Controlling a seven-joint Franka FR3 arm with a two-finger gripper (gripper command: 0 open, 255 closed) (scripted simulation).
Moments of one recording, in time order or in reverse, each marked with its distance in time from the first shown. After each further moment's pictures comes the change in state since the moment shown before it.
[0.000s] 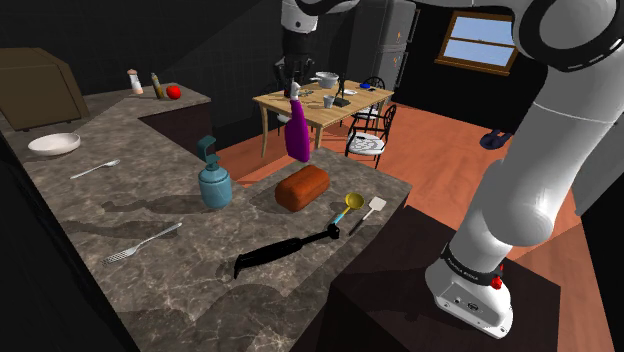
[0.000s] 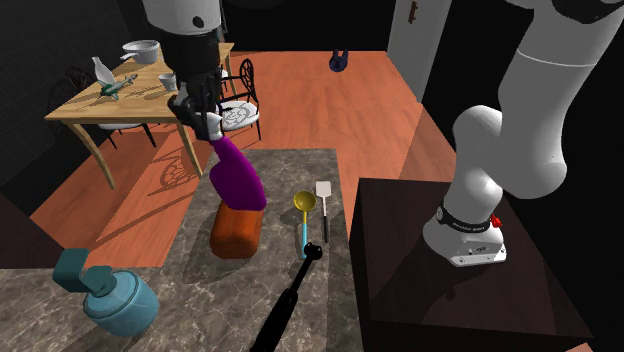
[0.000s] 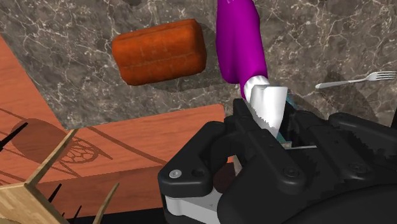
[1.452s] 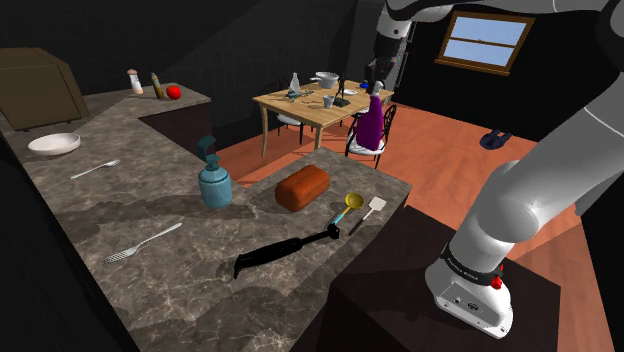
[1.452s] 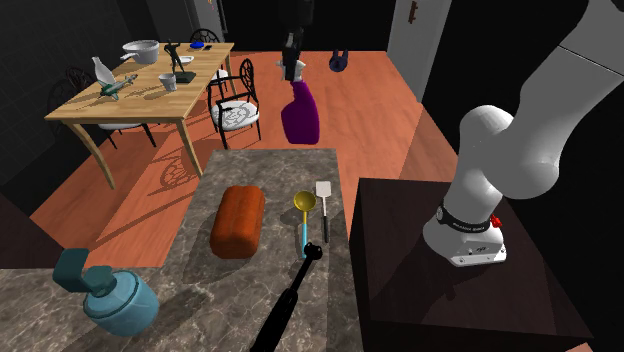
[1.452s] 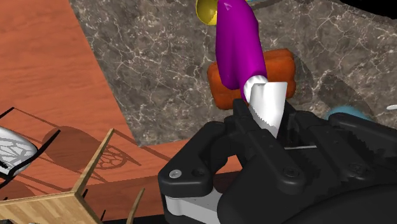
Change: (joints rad) arm -0.198 -0.337 -0.285 -0.352 -0.033 0.045 -0.464
